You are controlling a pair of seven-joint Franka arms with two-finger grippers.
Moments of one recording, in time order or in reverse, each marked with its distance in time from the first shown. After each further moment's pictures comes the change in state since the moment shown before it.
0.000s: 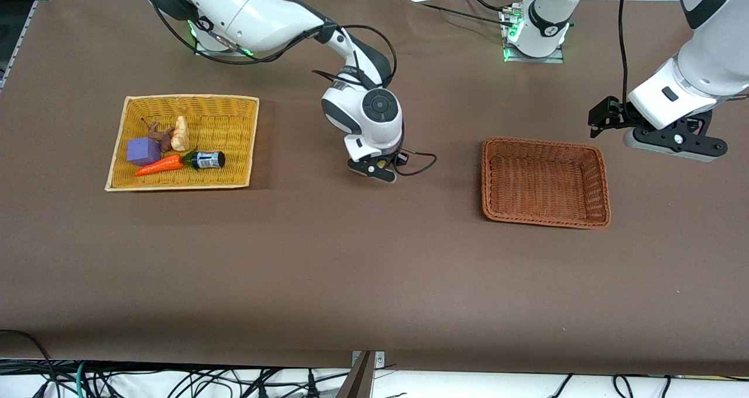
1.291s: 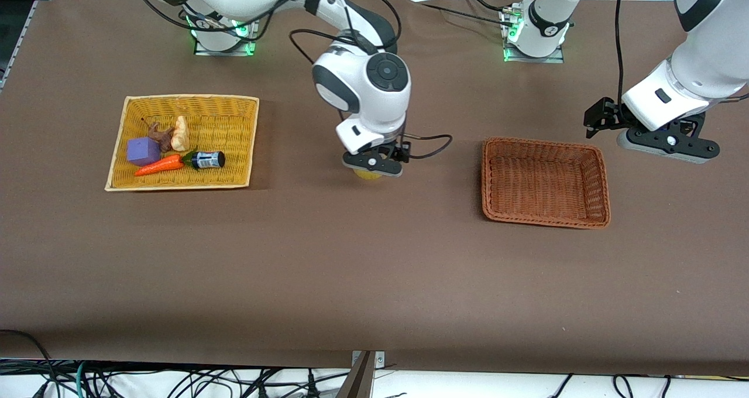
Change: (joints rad) left arm -0.003 0.007 -0.007 0.001 0.000 0.000 0.000; right arm -0.053 -0.160 0.031 0.218 -0.053 -0.387 -0.286
